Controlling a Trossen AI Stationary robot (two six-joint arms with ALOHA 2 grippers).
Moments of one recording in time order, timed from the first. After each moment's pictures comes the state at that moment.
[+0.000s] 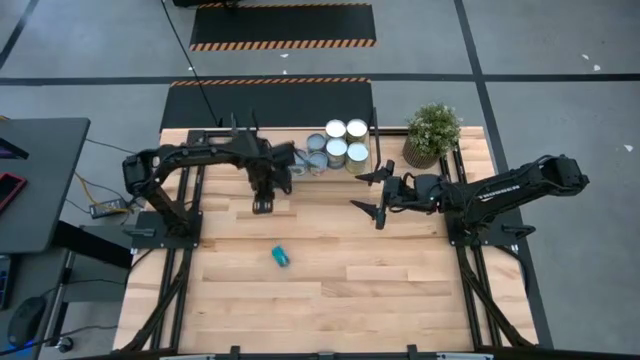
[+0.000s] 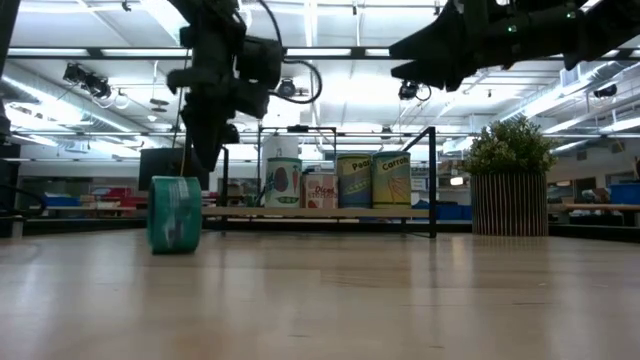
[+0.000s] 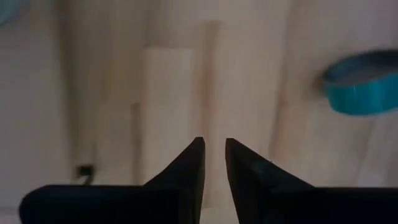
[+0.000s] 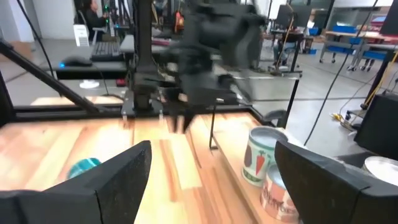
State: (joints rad) left arm 0.35 1.66 1.25 -1.10 0.18 0.30; right arm 0.02 1.11 0.45 0.61 0.26 -0.06
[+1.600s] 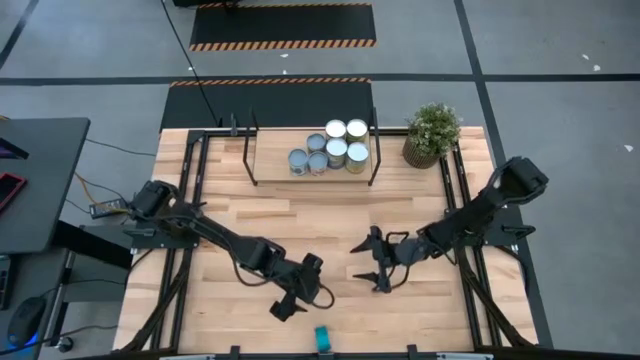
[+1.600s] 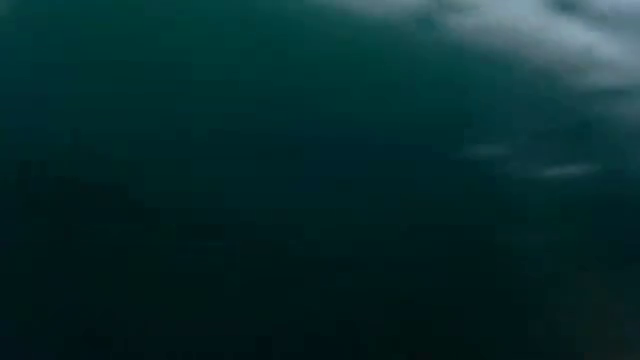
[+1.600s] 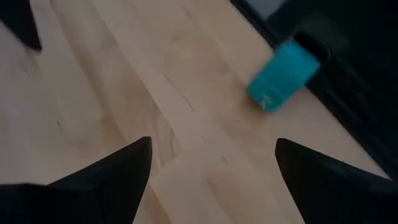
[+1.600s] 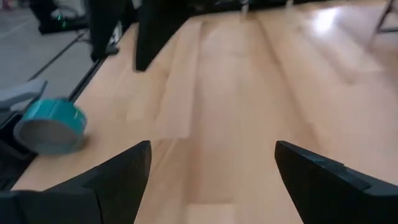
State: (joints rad) left arm -0.45 1.81 1.25 -0.27 0.07 0.12; right arm 0.48 1.54 0.46 0.68 0.34 0.29
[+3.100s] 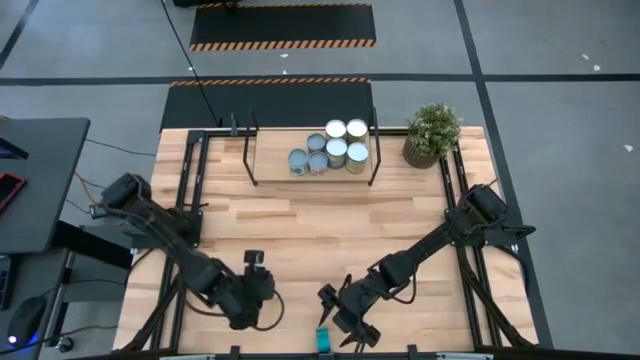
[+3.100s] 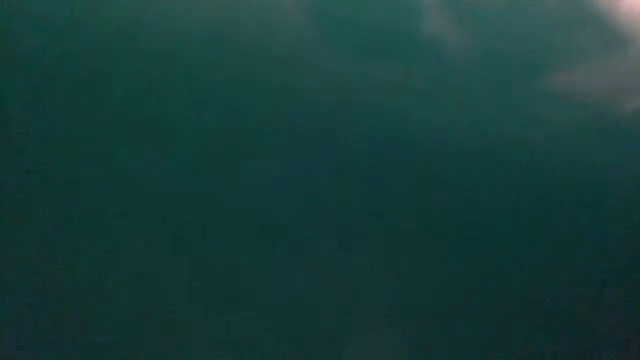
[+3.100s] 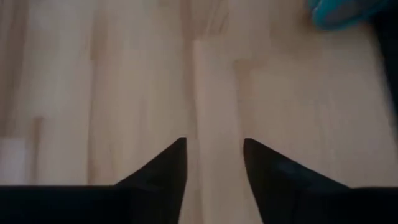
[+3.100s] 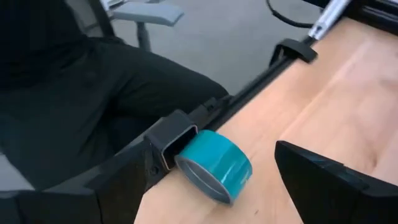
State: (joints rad) left arm -0.75 1.60 1.18 -0.76 -0.46 -0.57; right arm 0.55 1.95 1.25 0.12 -0.22 -0.14
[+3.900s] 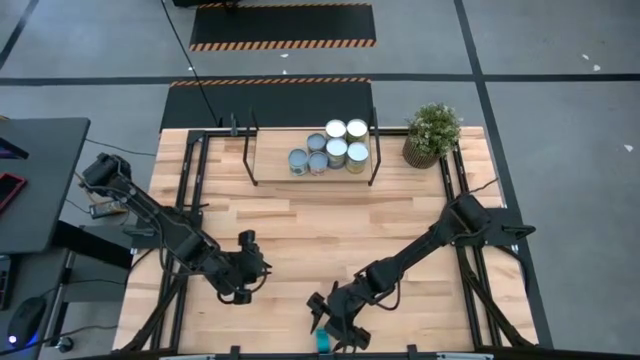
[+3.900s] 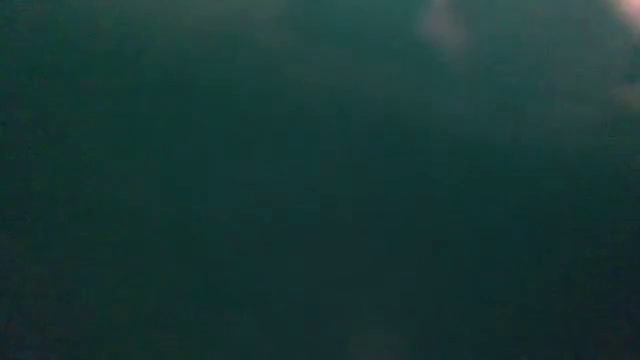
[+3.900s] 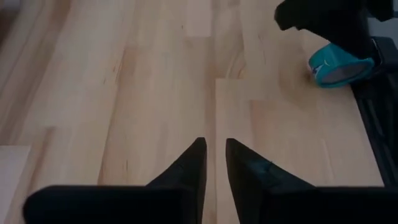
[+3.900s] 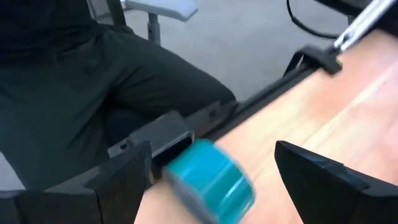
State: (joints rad) left arm -0.67 1.28 0.86 -0.44 -0.47 -0.54; right arm 0.53 2.09 1.35 0.15 -0.30 -0.26
